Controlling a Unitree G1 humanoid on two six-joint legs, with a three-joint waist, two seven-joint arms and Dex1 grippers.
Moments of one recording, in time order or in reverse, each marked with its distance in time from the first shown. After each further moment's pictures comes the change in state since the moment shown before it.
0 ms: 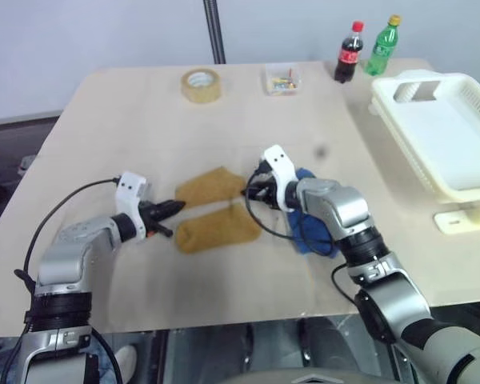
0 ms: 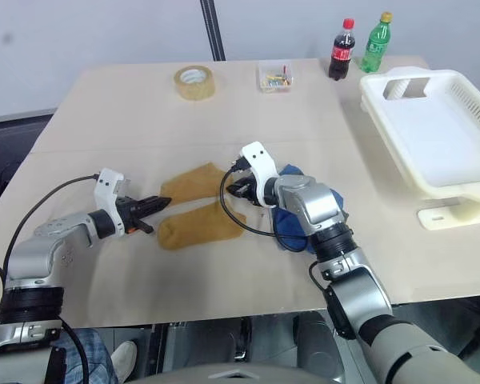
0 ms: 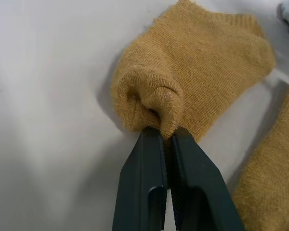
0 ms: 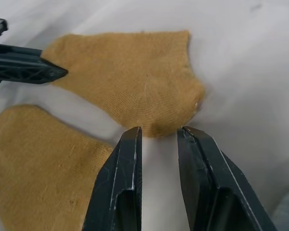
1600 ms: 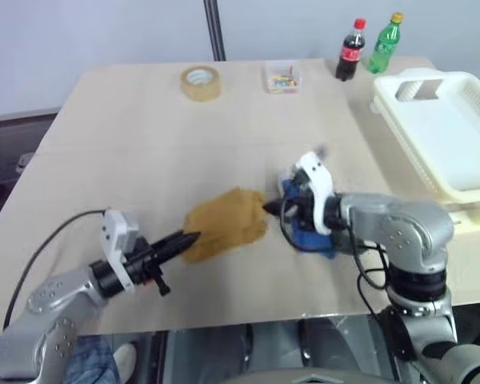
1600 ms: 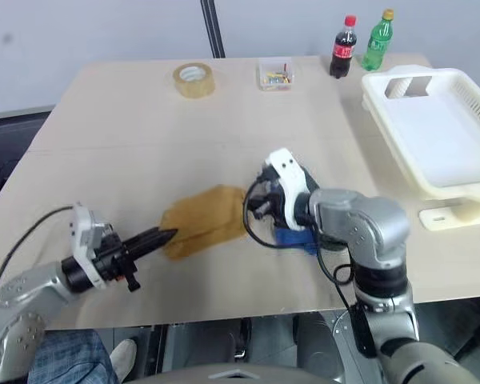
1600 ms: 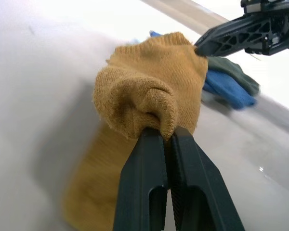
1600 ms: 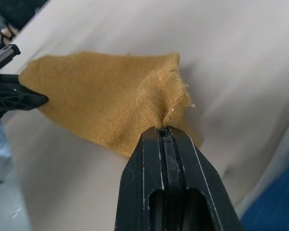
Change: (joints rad) left arm 0.584 -0.073 0.176 -0.625 -0.289 -0.105 -0.072; right arm 0.218 -0.160 -0.159 -0.797 0.349 0.690 -0.109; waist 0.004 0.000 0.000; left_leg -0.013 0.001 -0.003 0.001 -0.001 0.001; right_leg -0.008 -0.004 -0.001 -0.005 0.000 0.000
